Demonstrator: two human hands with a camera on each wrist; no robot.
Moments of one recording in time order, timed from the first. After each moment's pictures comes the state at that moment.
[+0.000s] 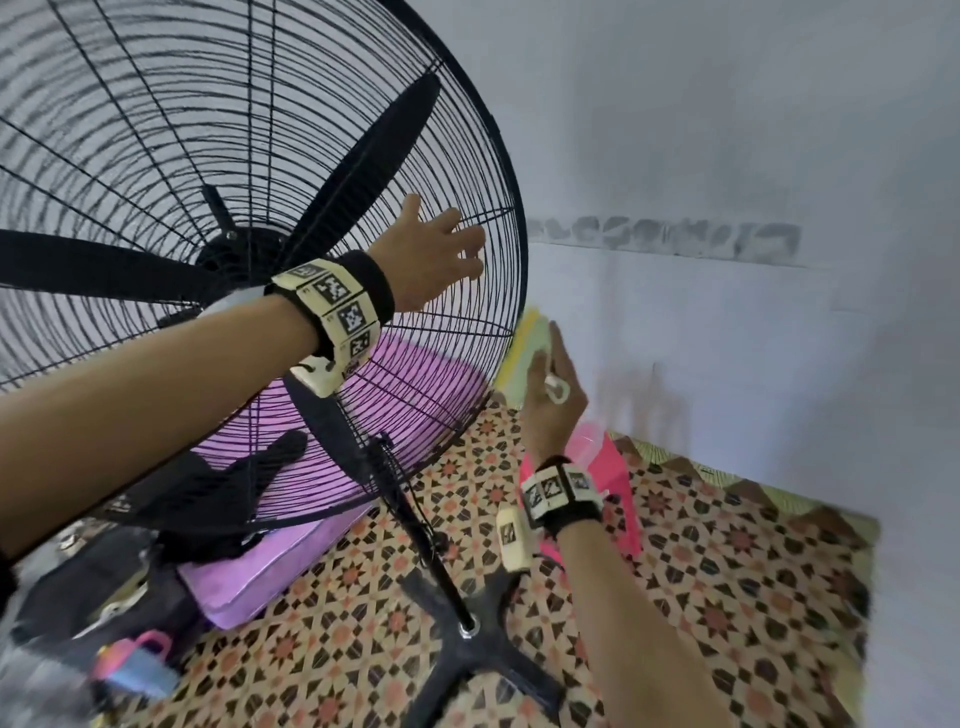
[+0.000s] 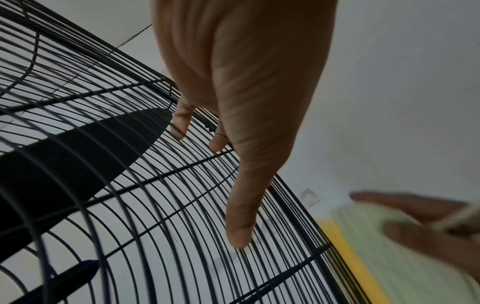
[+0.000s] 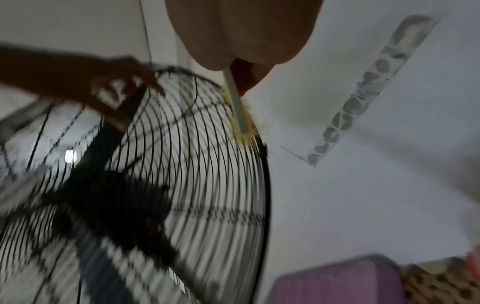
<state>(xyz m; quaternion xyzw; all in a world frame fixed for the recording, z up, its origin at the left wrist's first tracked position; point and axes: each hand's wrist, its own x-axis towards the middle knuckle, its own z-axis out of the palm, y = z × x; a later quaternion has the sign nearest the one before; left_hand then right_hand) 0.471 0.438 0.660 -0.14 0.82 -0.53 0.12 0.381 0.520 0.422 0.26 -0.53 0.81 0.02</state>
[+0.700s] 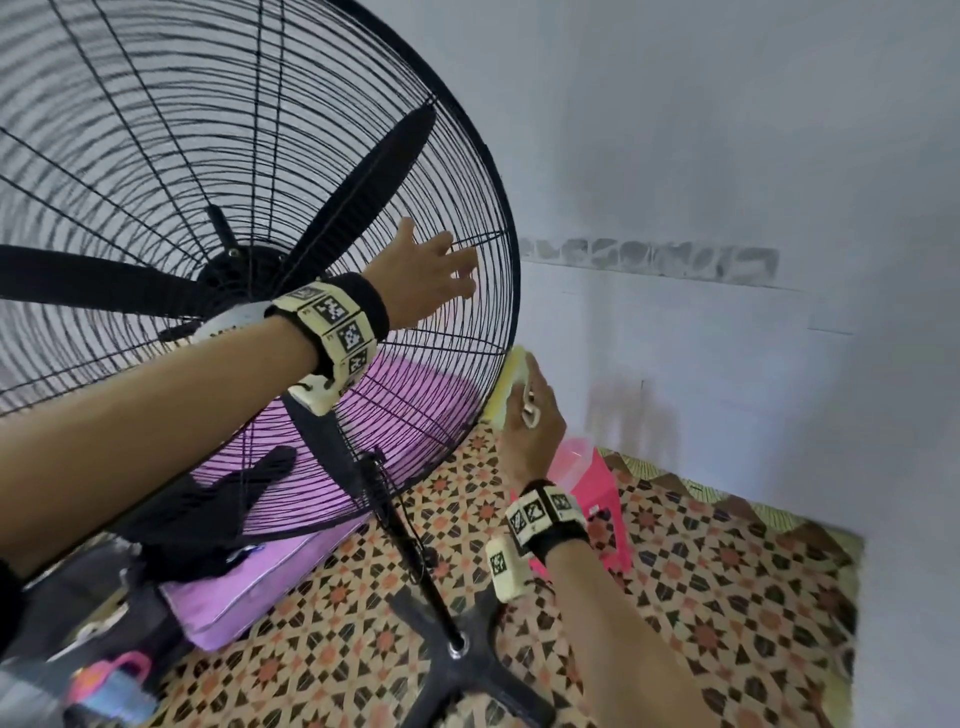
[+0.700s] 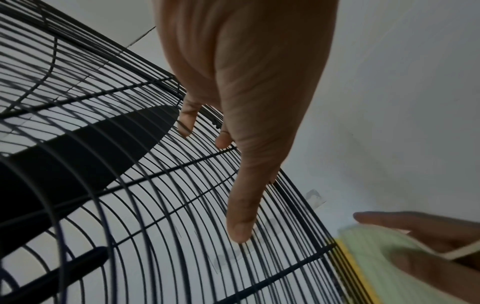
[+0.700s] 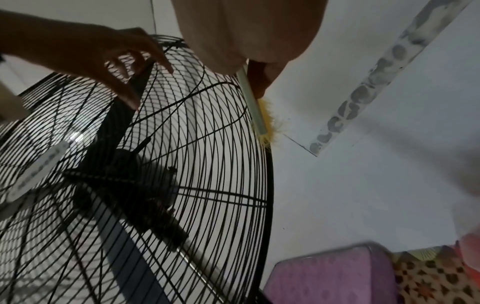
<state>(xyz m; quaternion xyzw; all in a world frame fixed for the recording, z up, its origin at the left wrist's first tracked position) 0.473 0.448 0.663 -0.15 0.82 -0.54 0.13 0.380 0.511 0.395 0.31 -0.58 0.75 0.05</state>
